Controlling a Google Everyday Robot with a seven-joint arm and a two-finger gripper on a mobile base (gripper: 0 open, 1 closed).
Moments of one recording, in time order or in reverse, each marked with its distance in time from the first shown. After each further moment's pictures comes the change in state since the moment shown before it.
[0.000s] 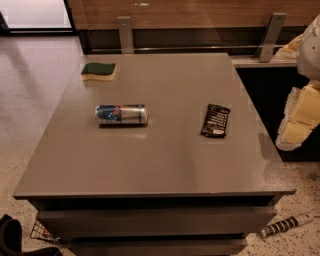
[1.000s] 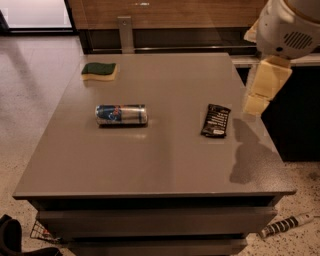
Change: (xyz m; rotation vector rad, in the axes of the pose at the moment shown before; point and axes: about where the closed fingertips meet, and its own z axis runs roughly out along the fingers) arm -0.054 -0.039 0.011 0.022 -0.015 -0.038
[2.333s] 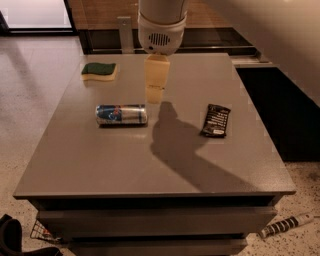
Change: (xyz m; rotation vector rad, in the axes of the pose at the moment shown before) arm -0.168 -0.017 0.089 -0.092 0.084 -0.121
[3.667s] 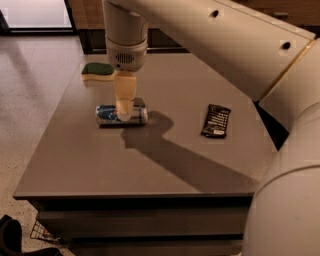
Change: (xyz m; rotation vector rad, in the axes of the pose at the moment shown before) arm -0.067 -0.001 0.061 -0.087 -0.027 -0.087
